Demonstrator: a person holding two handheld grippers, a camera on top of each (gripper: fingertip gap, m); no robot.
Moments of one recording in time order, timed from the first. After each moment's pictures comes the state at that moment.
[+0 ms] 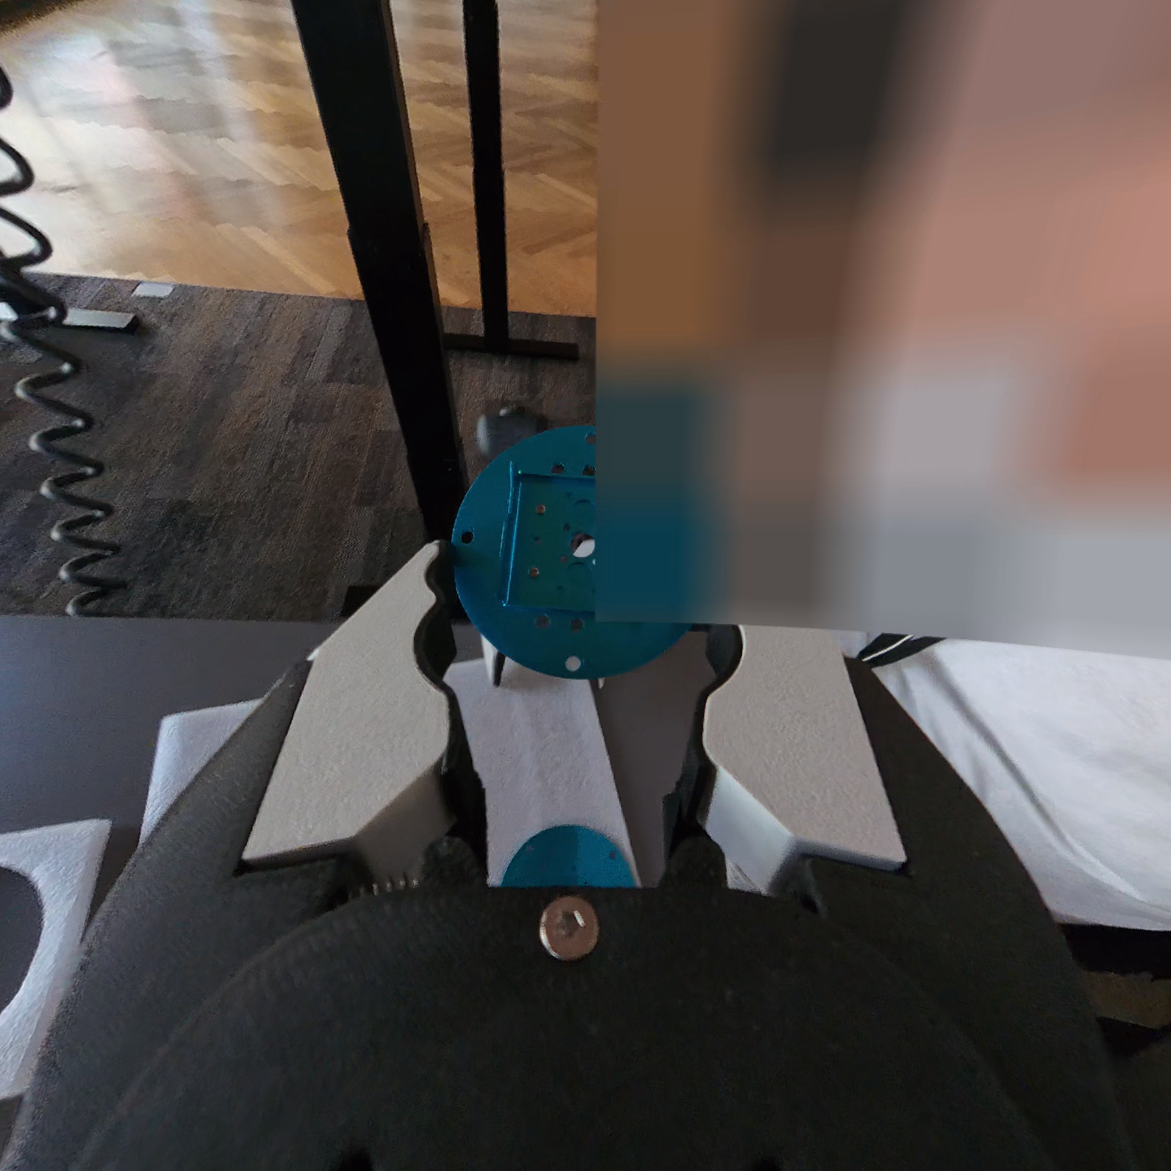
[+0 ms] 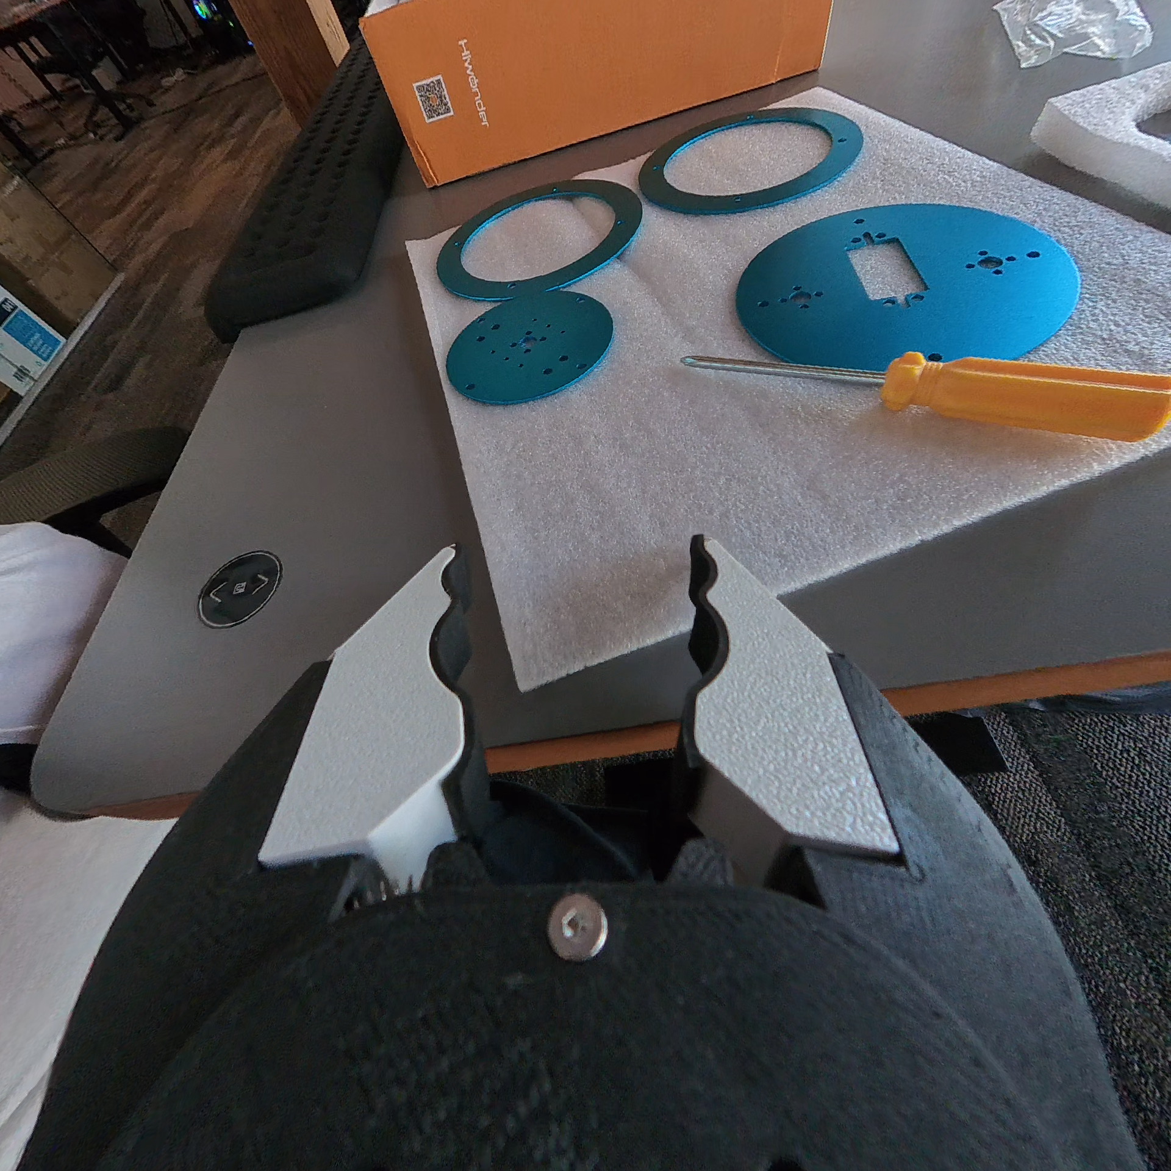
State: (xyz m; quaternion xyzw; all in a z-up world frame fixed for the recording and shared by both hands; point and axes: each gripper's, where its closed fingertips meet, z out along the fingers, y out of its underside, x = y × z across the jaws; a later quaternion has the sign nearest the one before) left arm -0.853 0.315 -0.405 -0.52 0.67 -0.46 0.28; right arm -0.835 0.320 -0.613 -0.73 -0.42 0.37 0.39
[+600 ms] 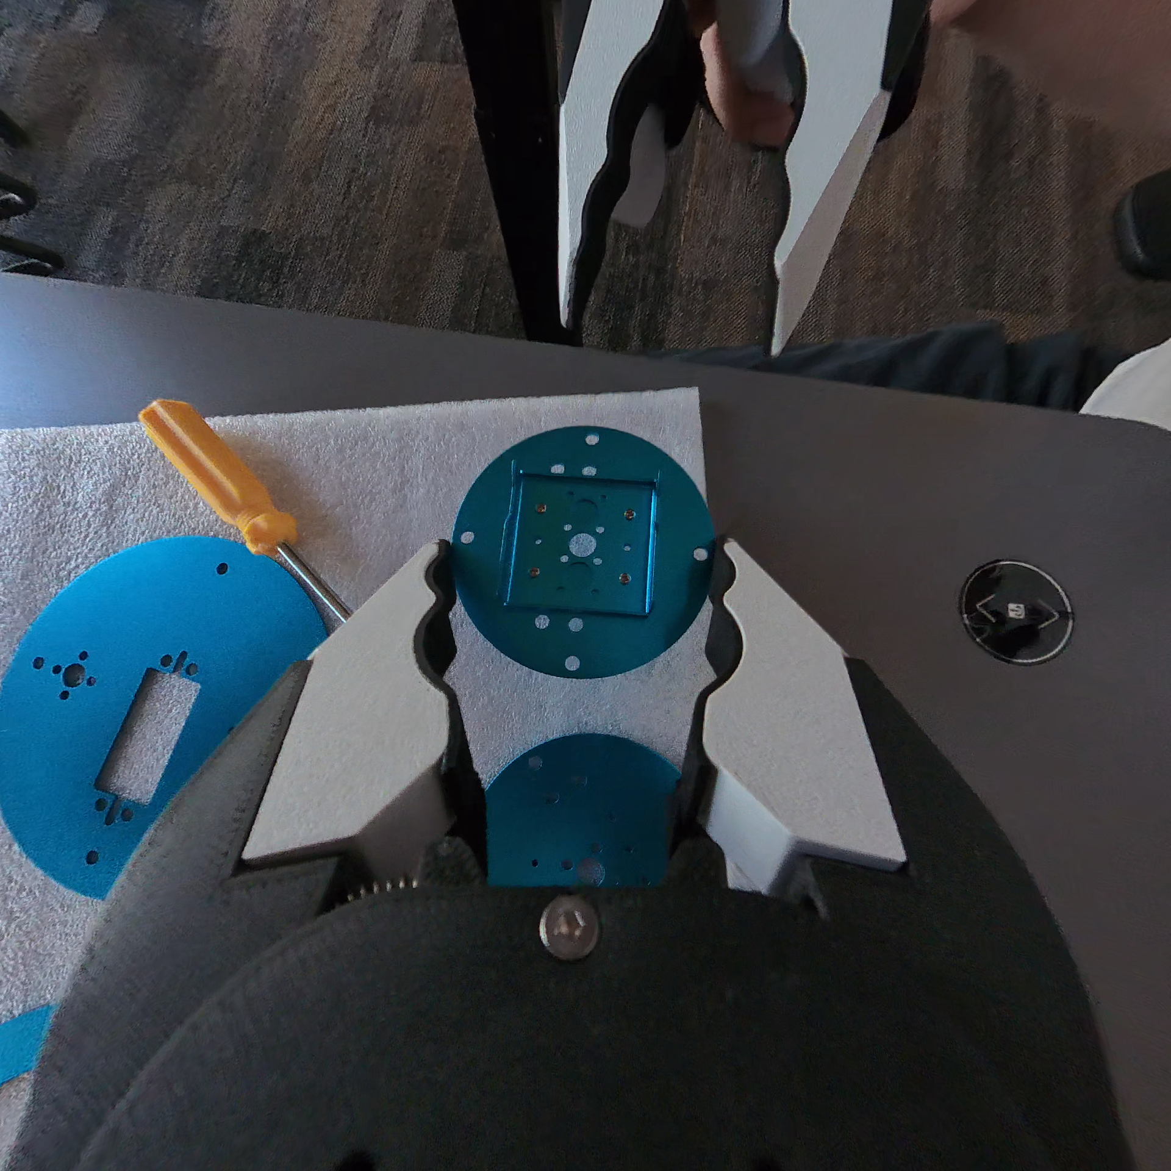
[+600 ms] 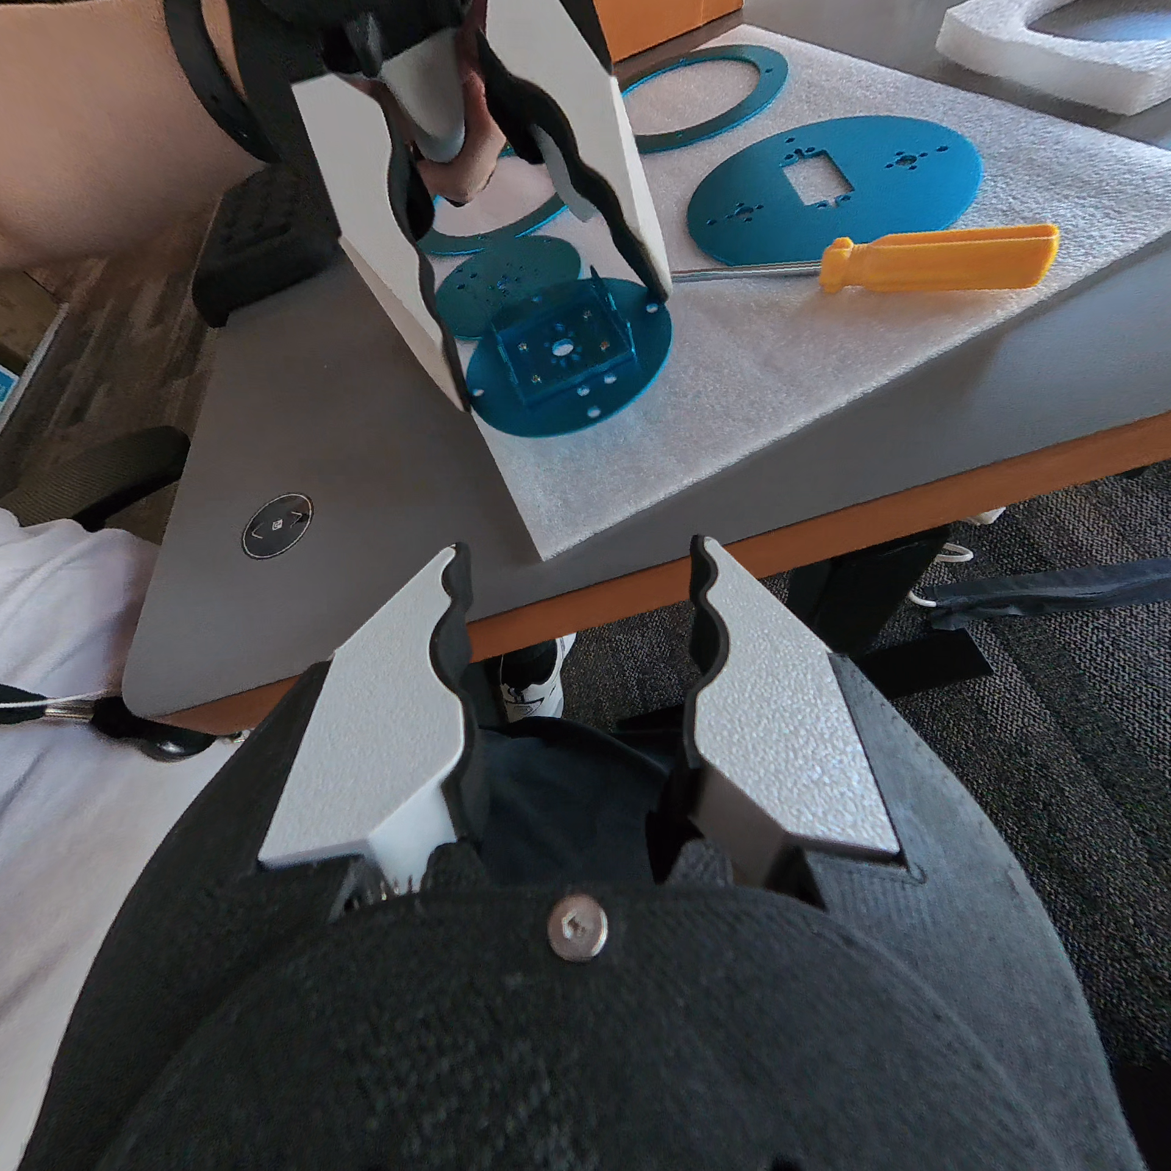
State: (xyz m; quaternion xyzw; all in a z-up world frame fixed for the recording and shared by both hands) left arm -0.852 0.327 -0.606 -0.61 0.69 -0.27 0.27; right arm -0.791 0.299 -0.612 -0.77 -0.38 0.35 0.38
